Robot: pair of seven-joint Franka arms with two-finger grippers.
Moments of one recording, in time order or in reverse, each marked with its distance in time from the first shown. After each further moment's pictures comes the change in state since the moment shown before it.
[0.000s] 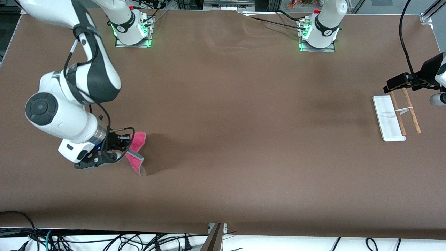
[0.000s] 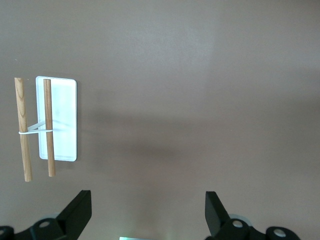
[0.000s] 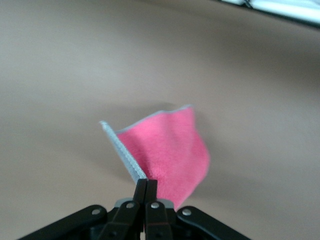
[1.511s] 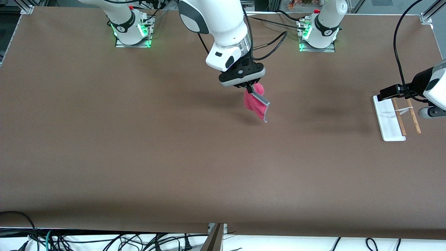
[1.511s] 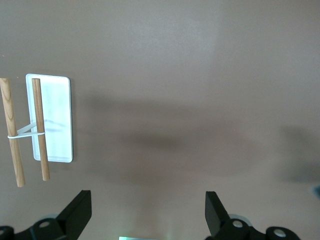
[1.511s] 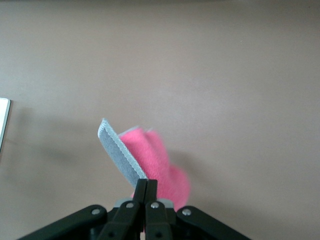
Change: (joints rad) left arm -0.004 0.084 -0.002 0.034 0.000 -0.004 0.000; right arm 0.600 0.003 0.001 0.098 -0.020 0.199 0.733
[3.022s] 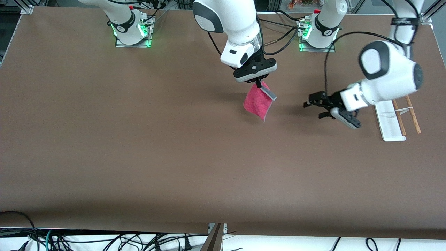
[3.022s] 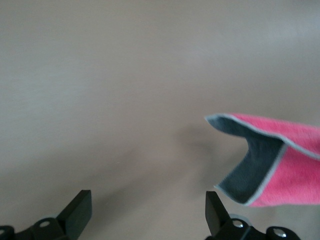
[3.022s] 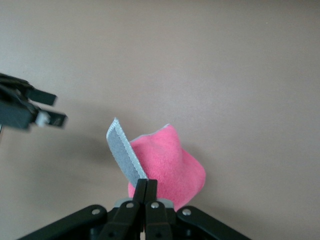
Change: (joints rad) left arm -0.006 -0.063 -0.224 -0.647 -0.615 0.704 0.684; right arm 0.052 0.036 0.000 0.001 0.000 0.019 0.000
